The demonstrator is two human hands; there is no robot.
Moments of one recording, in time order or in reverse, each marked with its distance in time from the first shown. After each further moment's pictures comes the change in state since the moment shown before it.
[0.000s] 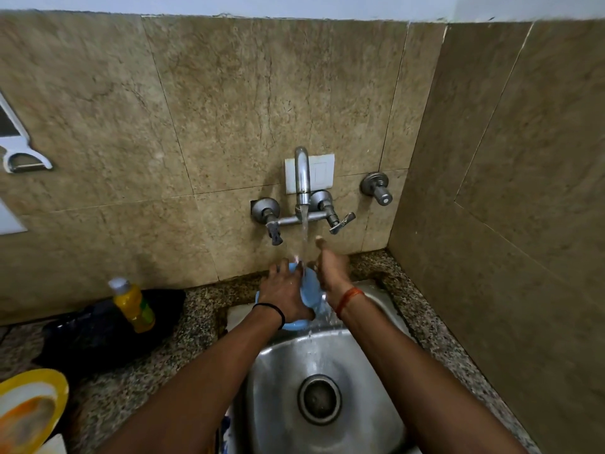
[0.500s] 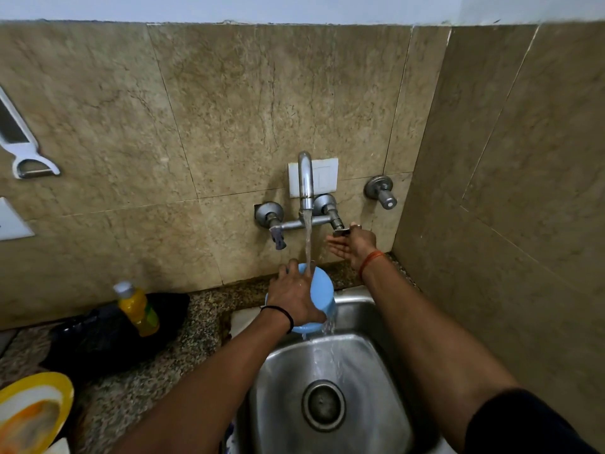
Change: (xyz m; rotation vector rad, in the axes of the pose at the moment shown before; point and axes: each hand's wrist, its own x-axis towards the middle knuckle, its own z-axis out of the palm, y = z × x) left_hand 0.001 0.009 -0.007 0.031 0.034 0.035; right_hand 0.054 -0.049 -0.022 0.156 -0.133 0.065
